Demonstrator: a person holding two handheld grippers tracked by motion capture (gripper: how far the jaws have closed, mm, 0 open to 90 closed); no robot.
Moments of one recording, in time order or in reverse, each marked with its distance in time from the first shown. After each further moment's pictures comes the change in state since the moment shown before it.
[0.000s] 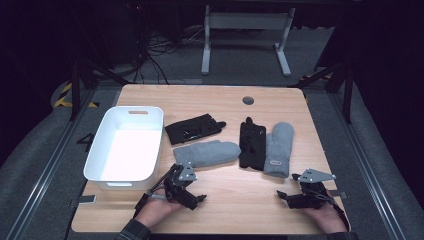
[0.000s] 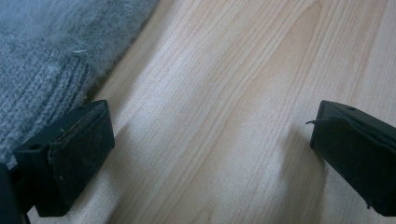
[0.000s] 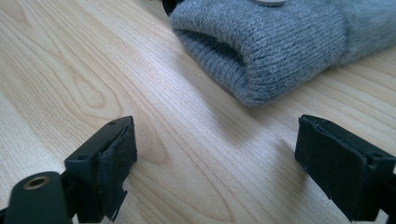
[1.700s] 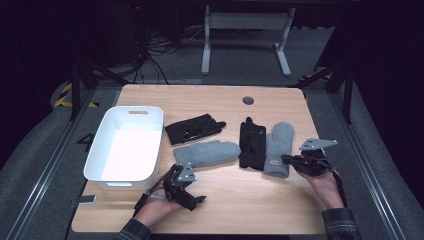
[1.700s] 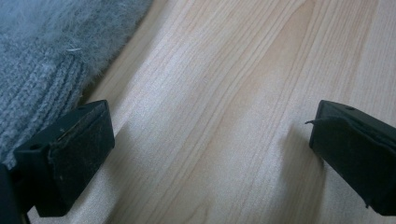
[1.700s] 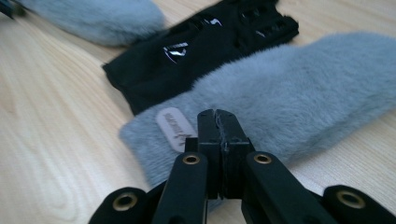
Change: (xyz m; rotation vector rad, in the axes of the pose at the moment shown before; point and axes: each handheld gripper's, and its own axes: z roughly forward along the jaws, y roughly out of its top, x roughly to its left) left arm 0.000 -0.002 -0.001 -0.003 -0.013 0.015; right arm -0.051 0.069 0.009 0.000 0.060 0.015
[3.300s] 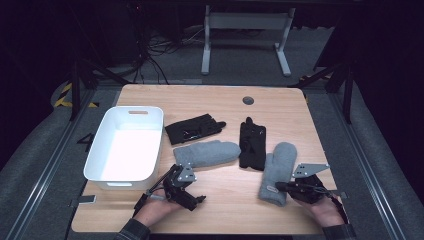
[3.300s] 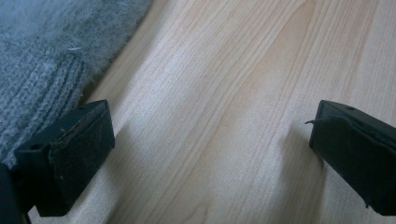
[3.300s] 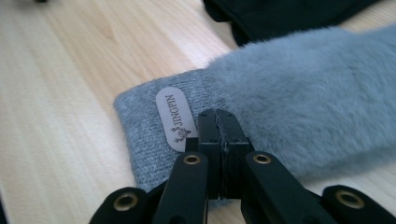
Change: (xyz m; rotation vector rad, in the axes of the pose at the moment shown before) left arm 0.000 0.000 0.000 0.000 0.003 -0.003; right arm 0.067 -0.032 -0.016 0.092 0.125 -0.078
